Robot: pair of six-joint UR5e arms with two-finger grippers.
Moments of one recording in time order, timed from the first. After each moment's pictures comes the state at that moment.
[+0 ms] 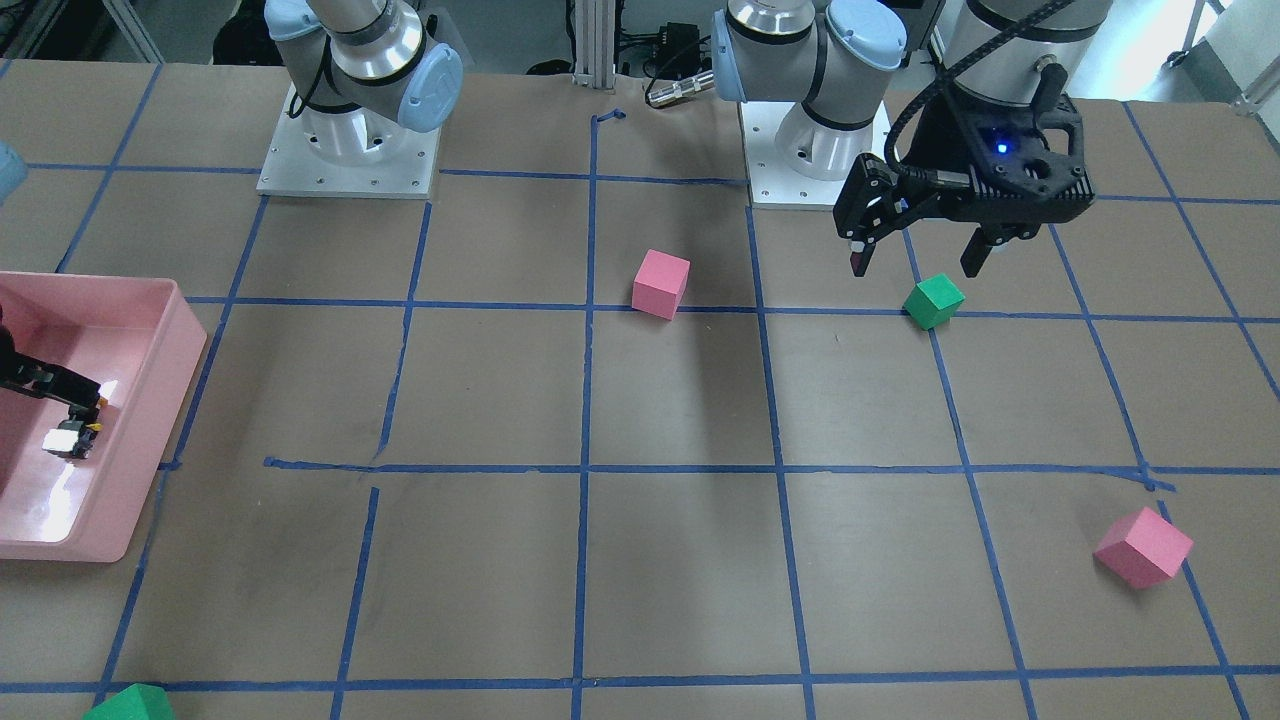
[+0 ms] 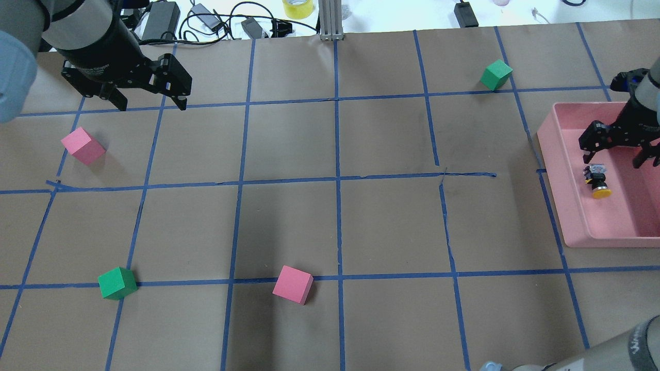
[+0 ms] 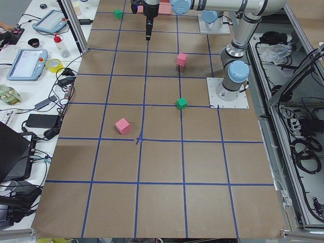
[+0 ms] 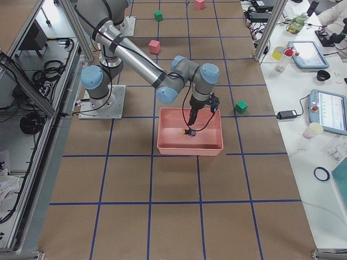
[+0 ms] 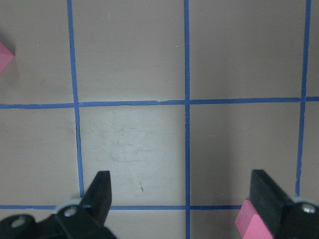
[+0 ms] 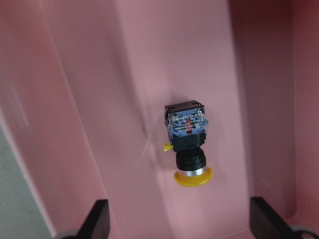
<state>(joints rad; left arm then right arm) -1.54 -1.55 -1.56 -1.48 1.61 0.04 1.02 -1.25 1.77 -1.97 -1.73 -0.28</state>
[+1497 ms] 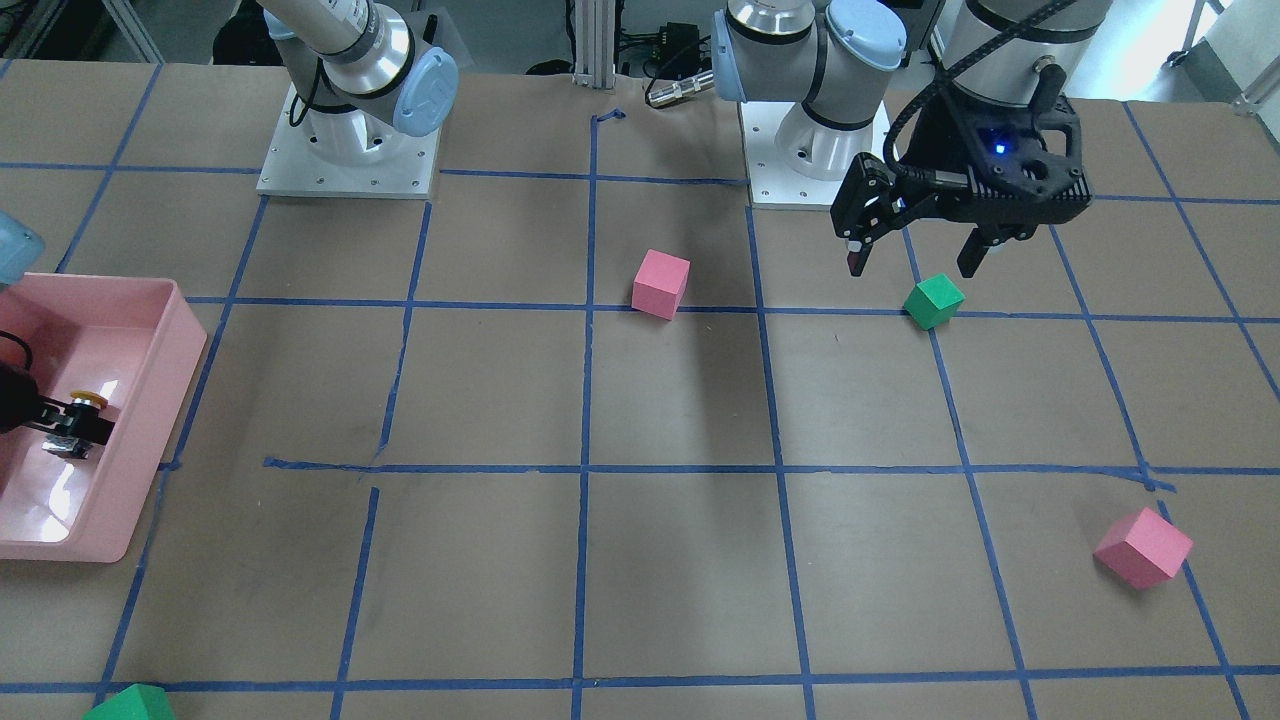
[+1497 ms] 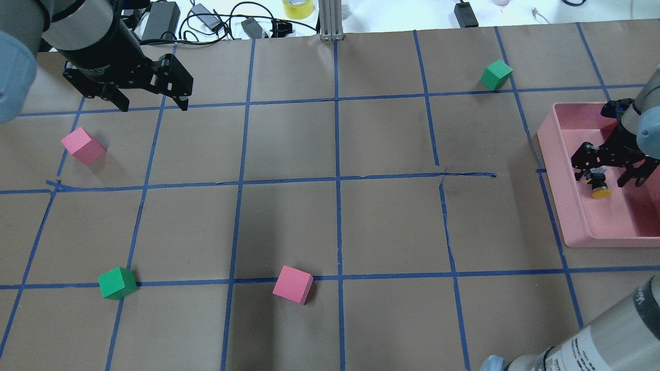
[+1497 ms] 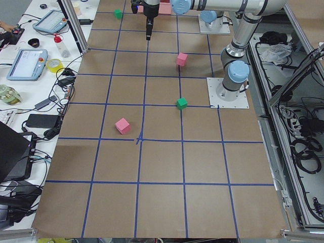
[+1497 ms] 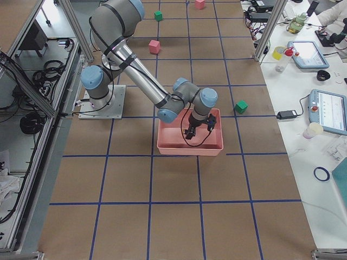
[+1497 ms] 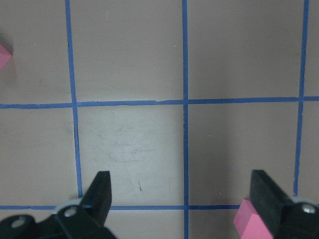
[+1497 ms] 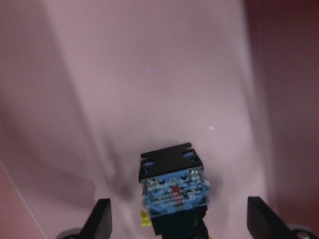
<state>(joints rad) -1.54 -1.55 -1.56 -1.49 1.60 0.04 0.98 -1.10 1.78 -2.10 -1.71 -0.28</state>
